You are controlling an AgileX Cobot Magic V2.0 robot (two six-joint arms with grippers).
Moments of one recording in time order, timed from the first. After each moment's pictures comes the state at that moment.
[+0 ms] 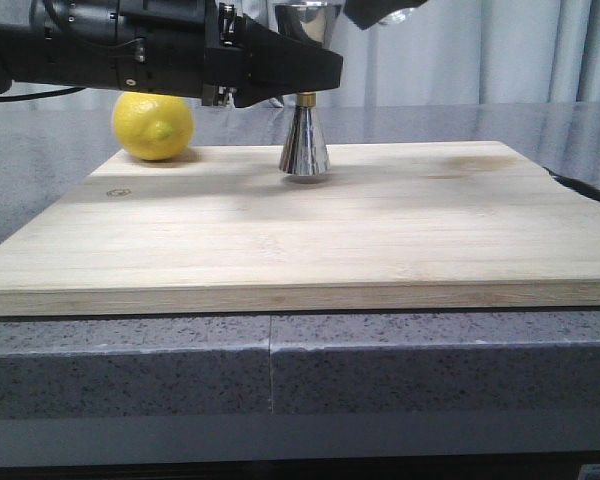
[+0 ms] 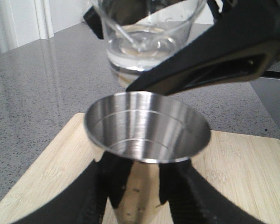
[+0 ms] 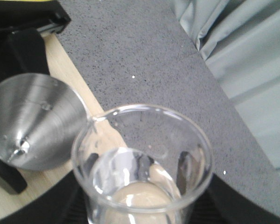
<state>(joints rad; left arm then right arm) -0.35 1.95 -1.24 -1.76 1.16 2.20 0.54 1.48 -1.22 -0.45 0.31 -0.26</state>
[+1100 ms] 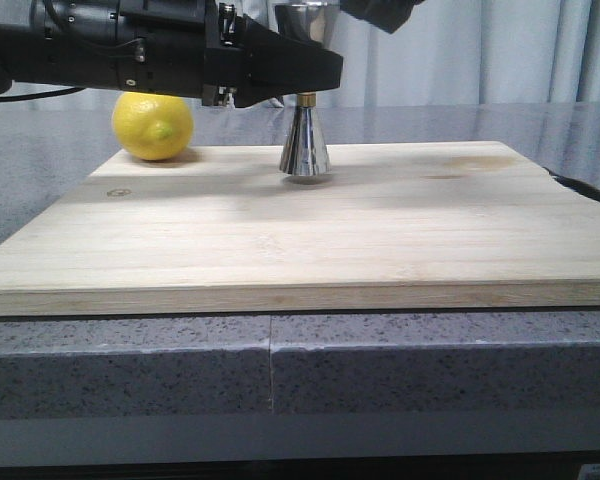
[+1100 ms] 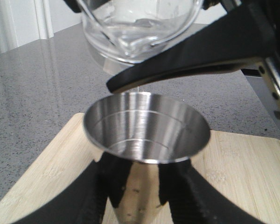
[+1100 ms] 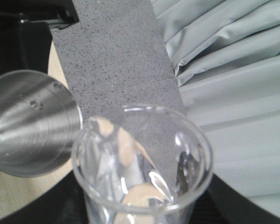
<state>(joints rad) -0.35 1.95 -1.24 -1.76 1.16 2.20 0.57 1.49 -1.22 -0.74 0.28 -0.26</state>
